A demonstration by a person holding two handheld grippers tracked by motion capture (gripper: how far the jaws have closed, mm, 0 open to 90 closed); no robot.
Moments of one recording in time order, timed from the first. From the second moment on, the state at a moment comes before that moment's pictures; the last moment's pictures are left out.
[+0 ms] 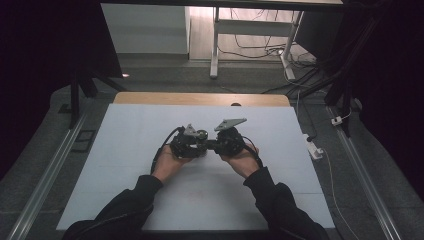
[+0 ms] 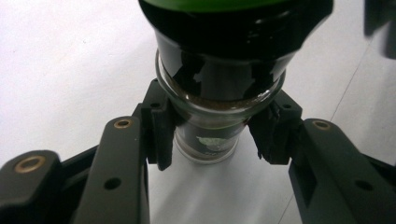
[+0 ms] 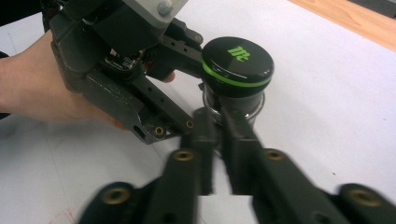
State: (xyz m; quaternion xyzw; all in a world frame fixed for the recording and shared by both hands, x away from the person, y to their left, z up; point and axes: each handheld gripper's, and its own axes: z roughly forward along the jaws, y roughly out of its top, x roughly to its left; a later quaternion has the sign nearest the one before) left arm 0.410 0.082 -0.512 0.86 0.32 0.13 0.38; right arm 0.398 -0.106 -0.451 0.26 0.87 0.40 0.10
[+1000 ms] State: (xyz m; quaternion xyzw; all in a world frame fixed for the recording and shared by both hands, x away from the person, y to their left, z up) left arm 0.409 0.082 -0.512 0.86 0.33 0.13 0.37; right arm 0.407 -0.096 -0.448 0.28 0.86 0.42 0.08
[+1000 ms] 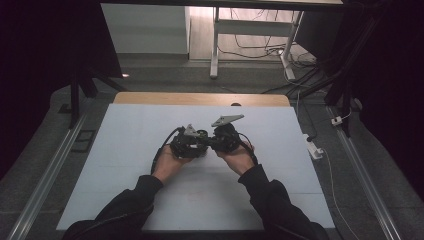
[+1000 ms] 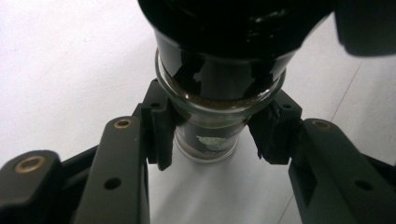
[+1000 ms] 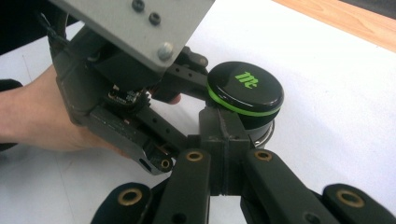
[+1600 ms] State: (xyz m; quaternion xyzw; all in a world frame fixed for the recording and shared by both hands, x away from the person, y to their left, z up) left arm 0.409 0.081 -0.512 0.86 0.33 0.13 0.37; right arm 0.415 -0.096 -0.438 0.28 0.85 0.43 0.10
